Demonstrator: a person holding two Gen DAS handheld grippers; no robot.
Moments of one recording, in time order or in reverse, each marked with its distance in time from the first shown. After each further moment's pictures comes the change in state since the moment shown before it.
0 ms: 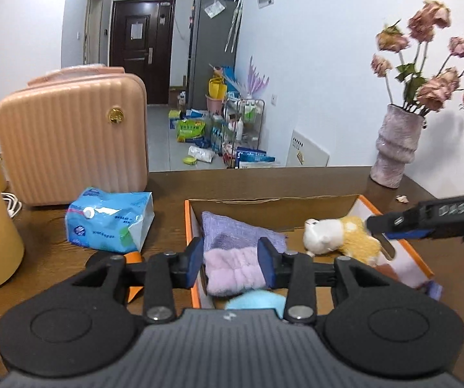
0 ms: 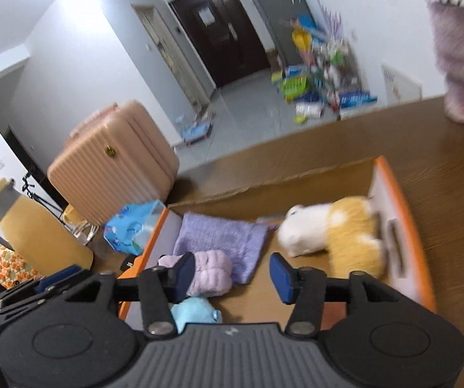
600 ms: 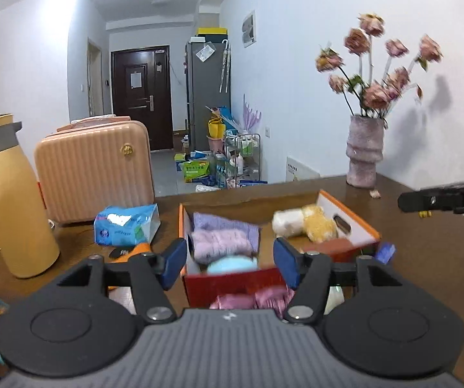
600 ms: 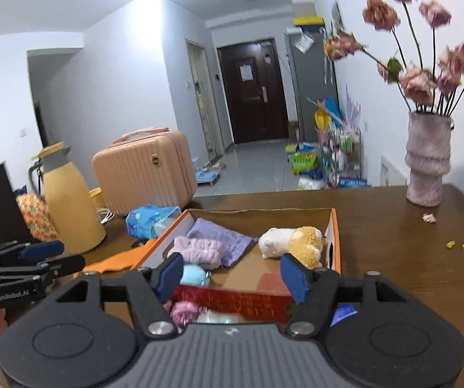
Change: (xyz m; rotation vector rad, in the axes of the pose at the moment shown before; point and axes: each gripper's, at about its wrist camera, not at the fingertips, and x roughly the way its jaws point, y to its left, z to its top) left arm -0.131 -0.064 -0.083 0.115 -0.159 0.048; right arm -0.158 0.018 -0.091 -0.310 -0.221 -0.042
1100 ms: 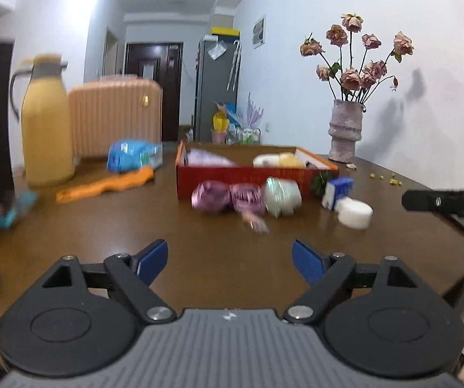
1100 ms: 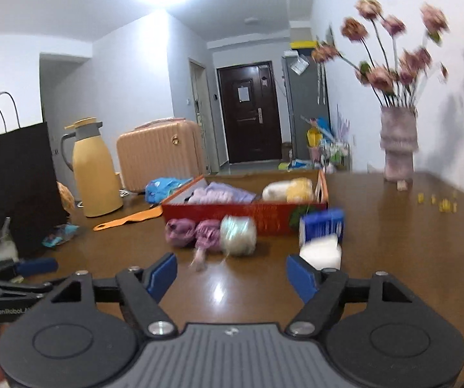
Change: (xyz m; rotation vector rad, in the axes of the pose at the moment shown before) left arm -0.115 -0.030 -0.154 -0.120 -0.004 -0.011; right arm -0.110 0.045 -0.164 -0.001 -0.091 -0.031
